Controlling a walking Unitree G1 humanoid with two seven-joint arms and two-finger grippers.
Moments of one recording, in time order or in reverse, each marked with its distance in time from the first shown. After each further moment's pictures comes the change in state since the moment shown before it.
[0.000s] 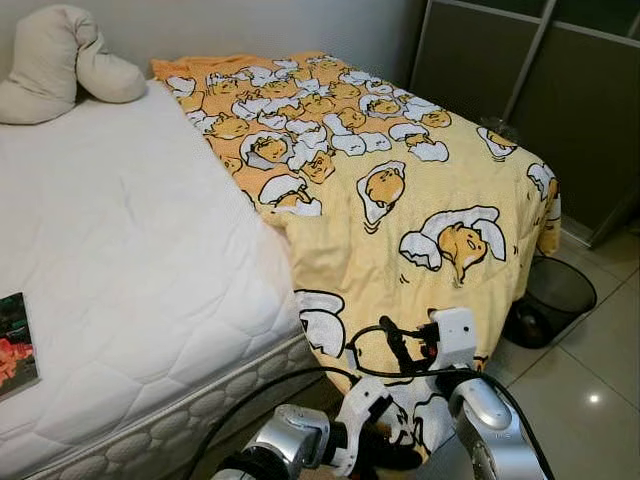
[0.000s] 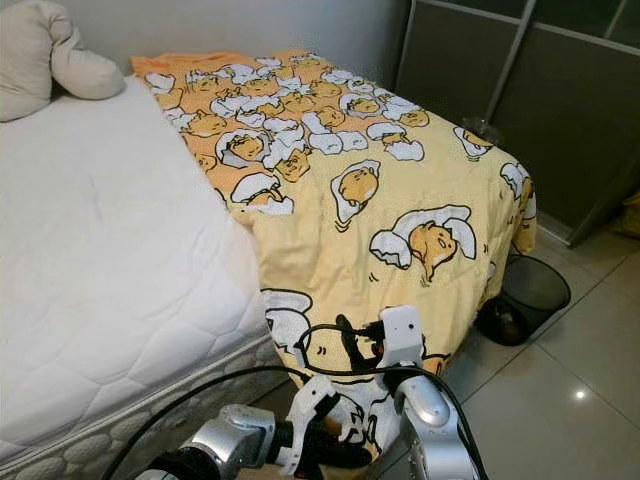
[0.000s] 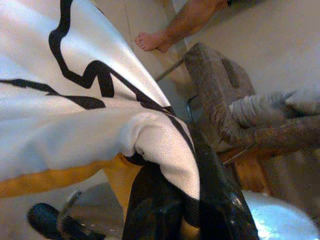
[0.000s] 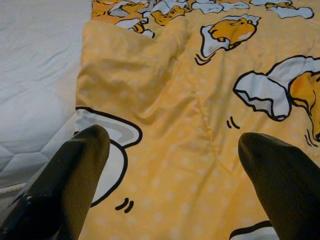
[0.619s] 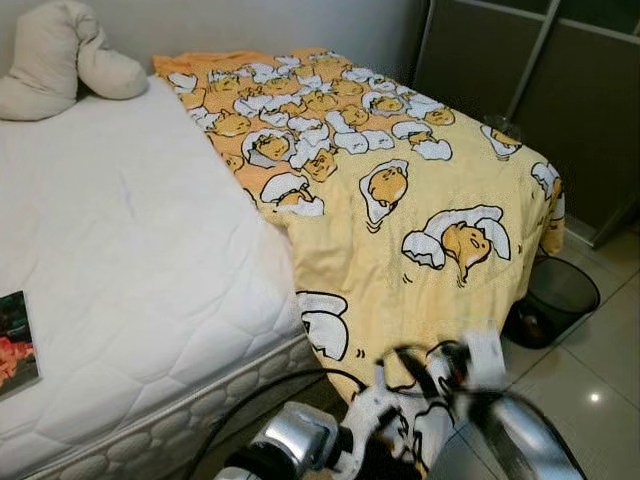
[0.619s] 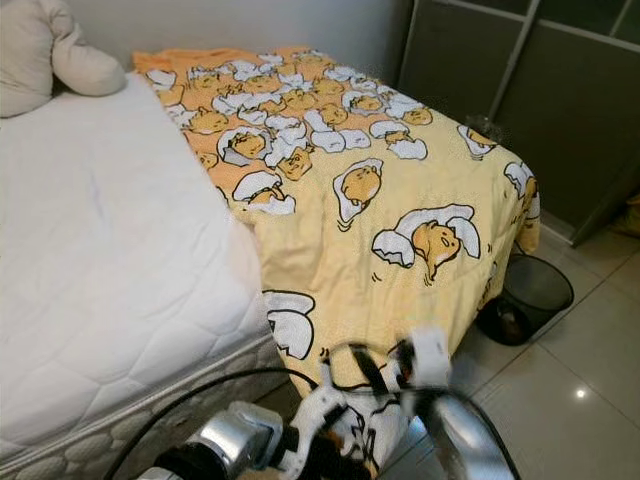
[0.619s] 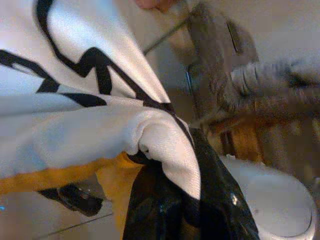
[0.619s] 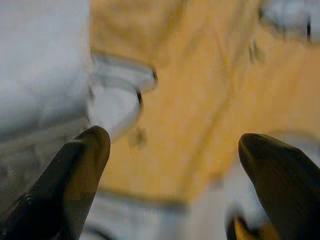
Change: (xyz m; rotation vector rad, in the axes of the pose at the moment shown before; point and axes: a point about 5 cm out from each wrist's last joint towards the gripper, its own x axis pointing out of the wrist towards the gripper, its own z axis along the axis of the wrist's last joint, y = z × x) left arm 0.010 -0.011 -0.003 0.061 0.190 -0.023; right arm -0.040 -0.033 -0.035 0.152 0.215 0.102
